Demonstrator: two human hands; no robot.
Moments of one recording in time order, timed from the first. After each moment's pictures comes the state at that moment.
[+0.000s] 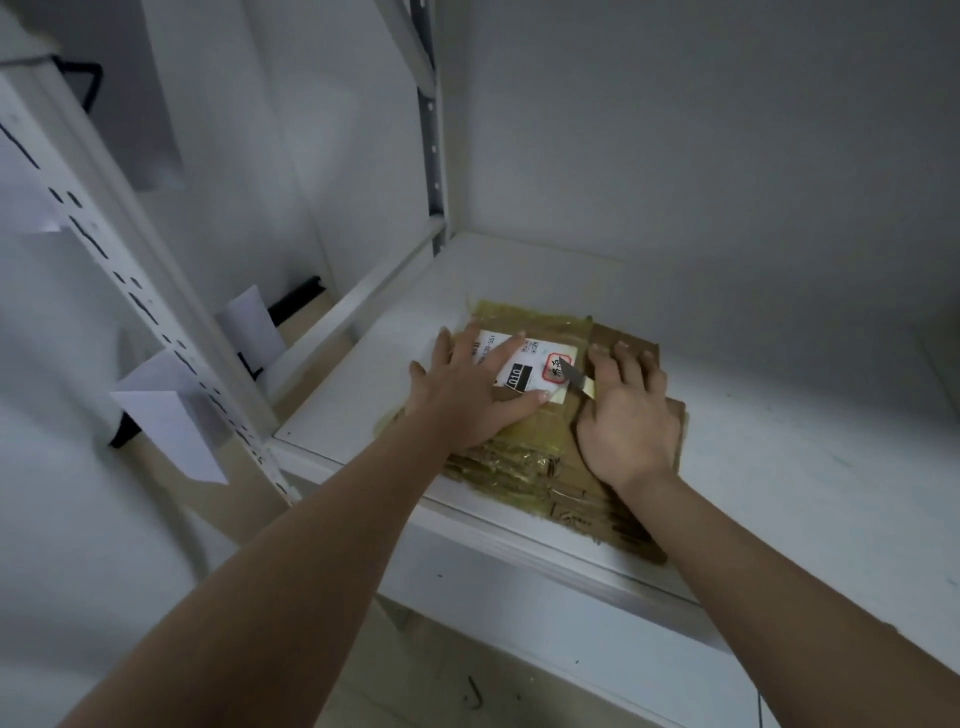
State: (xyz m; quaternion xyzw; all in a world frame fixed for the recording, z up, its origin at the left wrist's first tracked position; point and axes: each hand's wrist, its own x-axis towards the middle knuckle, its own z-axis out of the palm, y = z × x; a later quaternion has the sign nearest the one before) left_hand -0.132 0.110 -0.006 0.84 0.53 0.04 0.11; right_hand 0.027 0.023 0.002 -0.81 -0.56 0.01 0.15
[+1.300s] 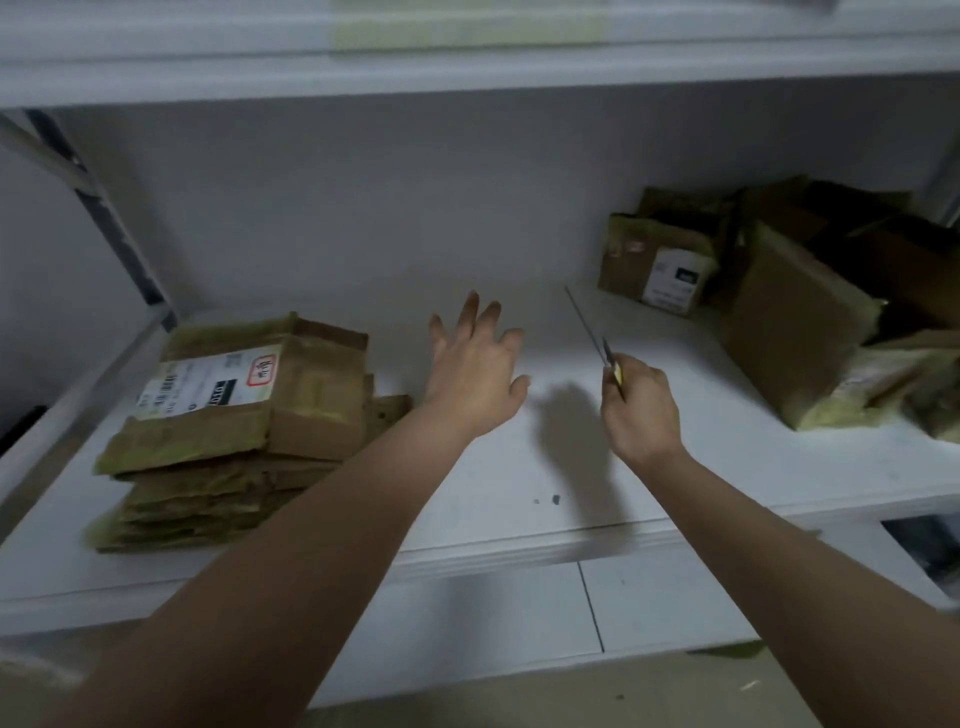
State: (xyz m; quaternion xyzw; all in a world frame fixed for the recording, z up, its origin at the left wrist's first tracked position) left_hand 0.103 -0.034 0.064 0.96 0.26 0.12 -0.06; right_hand 0.227 -0.169 0.026 -0.86 -0.34 -0.01 0.39
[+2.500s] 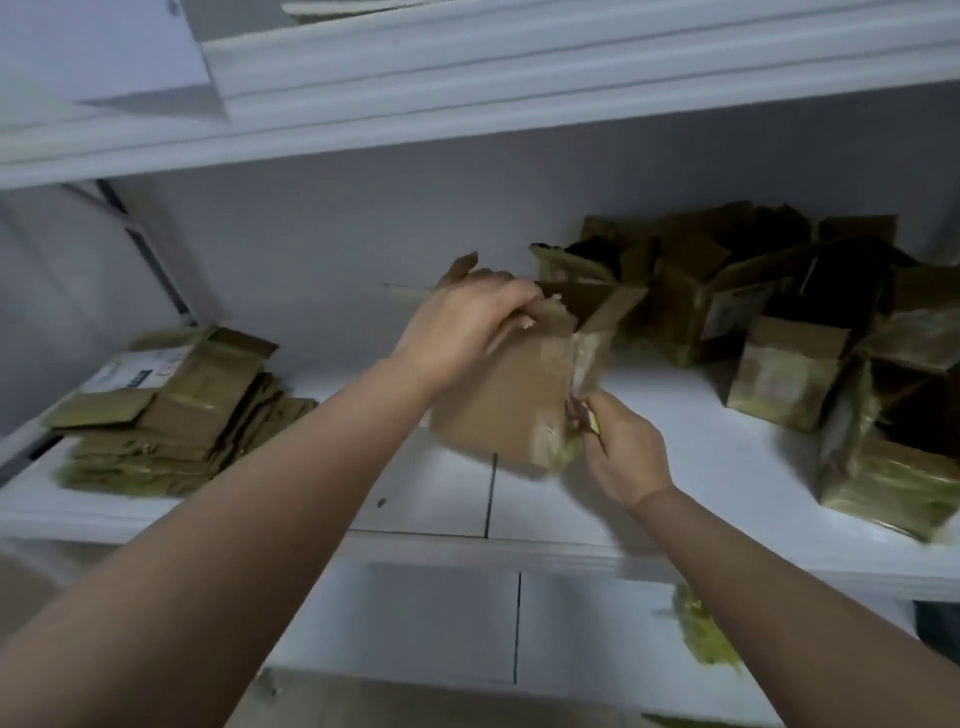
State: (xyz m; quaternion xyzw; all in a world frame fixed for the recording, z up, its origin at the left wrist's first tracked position) left_hand 0.258 -0.168 0.137 0.94 0.13 0.30 -0.09; right_hand 0.398 -0.303 0.017 -0.76 -0.55 0.00 0.34
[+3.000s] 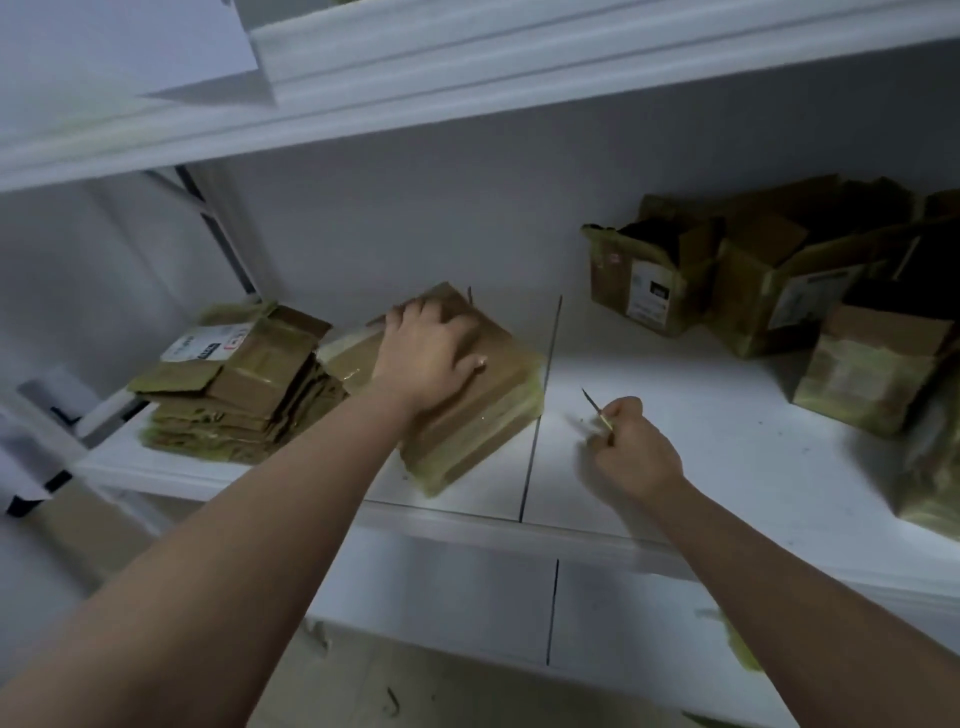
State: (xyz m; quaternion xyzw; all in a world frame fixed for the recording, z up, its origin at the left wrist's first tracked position) left_hand 0.200 -0.142 0.100 0.89 0.44 0.08 -0.14; right_hand 0.389 -0.275 -0.008 -0.80 -0.48 0.19 0.31
